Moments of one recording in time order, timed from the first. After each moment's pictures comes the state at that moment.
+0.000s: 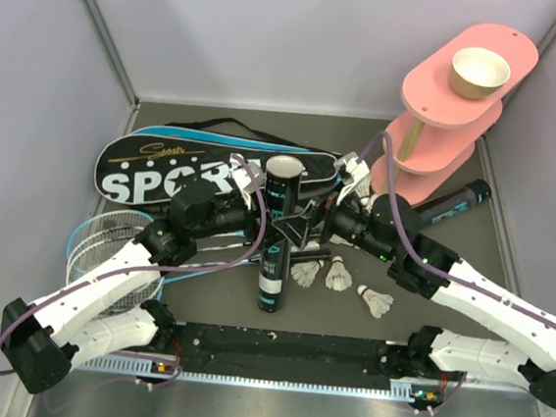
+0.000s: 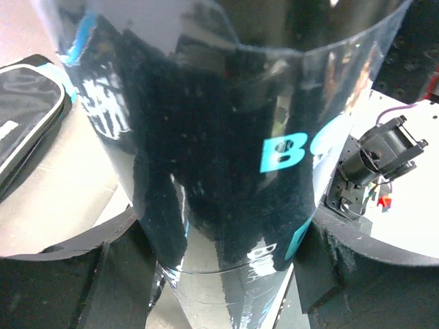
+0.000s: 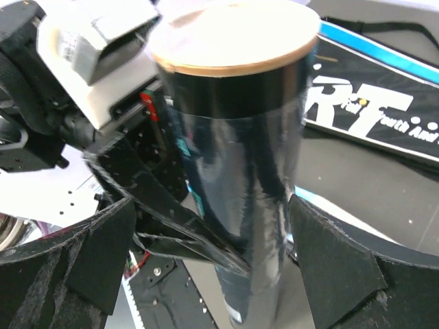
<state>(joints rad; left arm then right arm) -0.69 0.94 0.78 0.01 0.47 -0.23 0.98 1.01 0.98 -0.05 -0.05 0.44</state>
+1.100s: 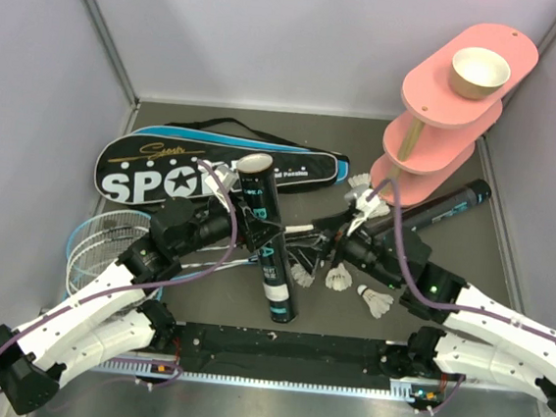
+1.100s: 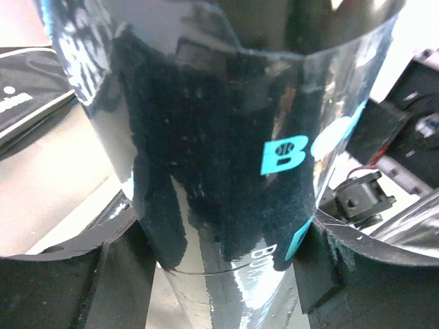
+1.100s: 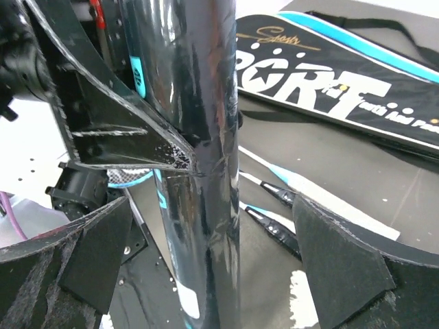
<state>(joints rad) -0.69 0.76 0.66 0.05 0.29 -0.46 1.07 0.82 0.73 0.04 0.08 0.34</state>
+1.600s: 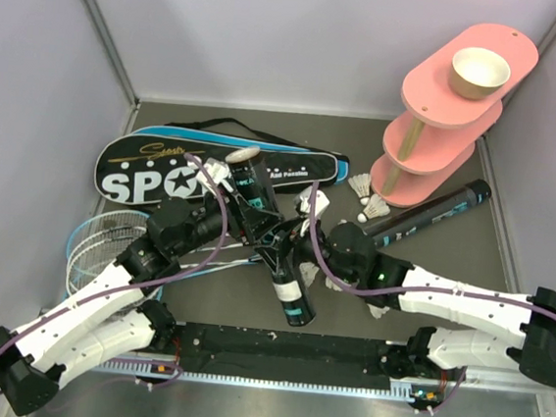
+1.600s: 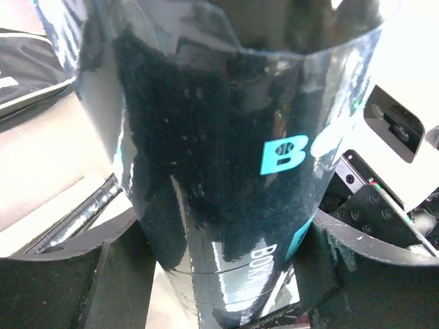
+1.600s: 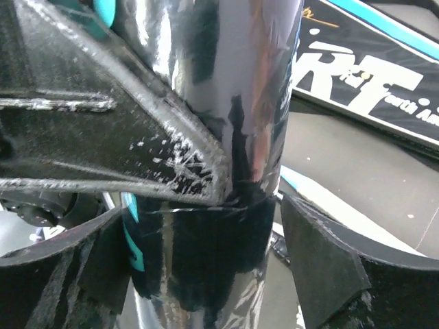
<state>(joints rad) -0.69 0.75 0.66 0.08 0.23 -0.67 1.16 1.16 0.79 0.21 0.11 0.27</state>
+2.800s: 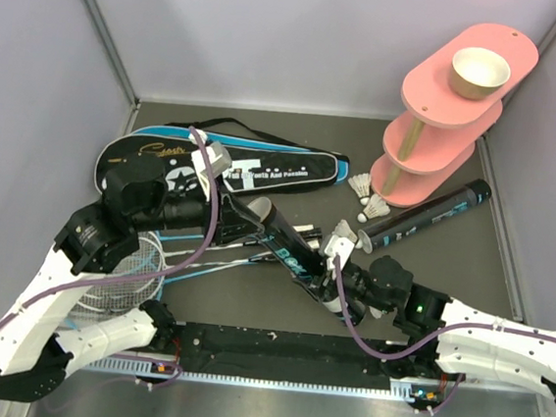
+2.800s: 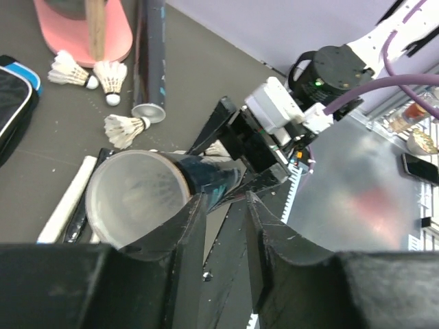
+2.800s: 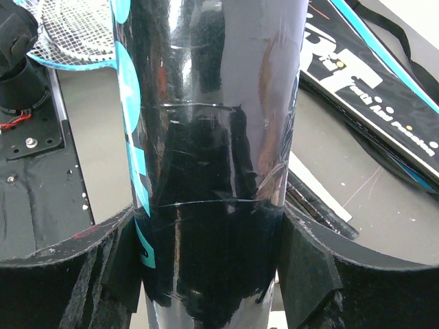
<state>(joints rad) -0.69 0.89 1.35 -0.71 0.52 -0.24 1.16 0.79 0.45 0.19 0.05 -0.09</state>
